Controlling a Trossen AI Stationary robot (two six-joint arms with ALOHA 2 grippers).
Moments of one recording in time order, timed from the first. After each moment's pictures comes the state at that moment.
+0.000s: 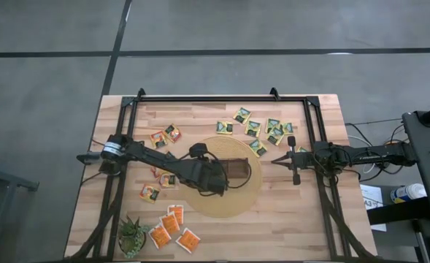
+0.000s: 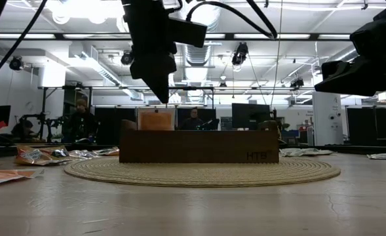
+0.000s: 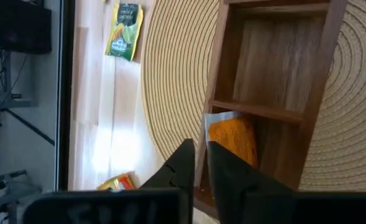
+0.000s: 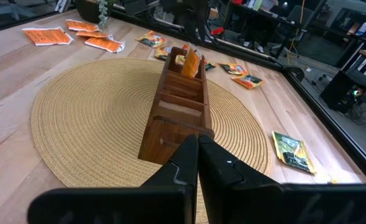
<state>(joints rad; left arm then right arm) -0.25 1.96 1.63 -1.15 -0.66 -0.37 0.03 0.26 0.01 0.00 0.00 -0.26</state>
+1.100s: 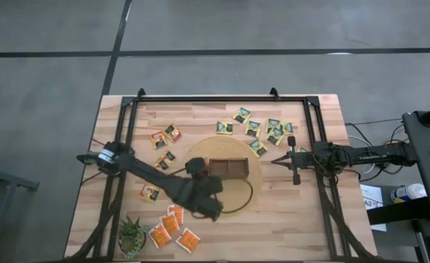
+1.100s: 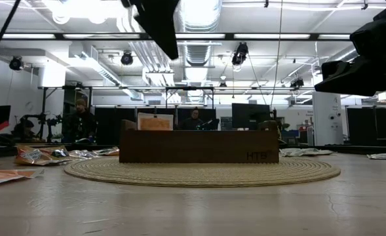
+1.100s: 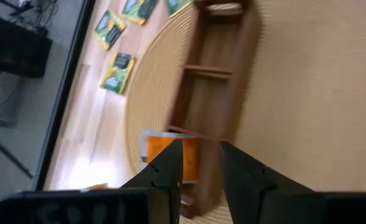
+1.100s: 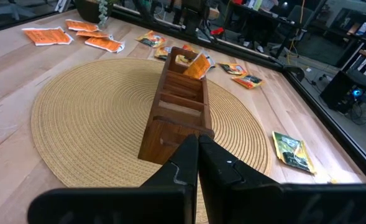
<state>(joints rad) -0.44 1.96 1.80 -1.22 -0.72 -0.58 0.03 0.26 0.01 0.00 0.00 -0.26</state>
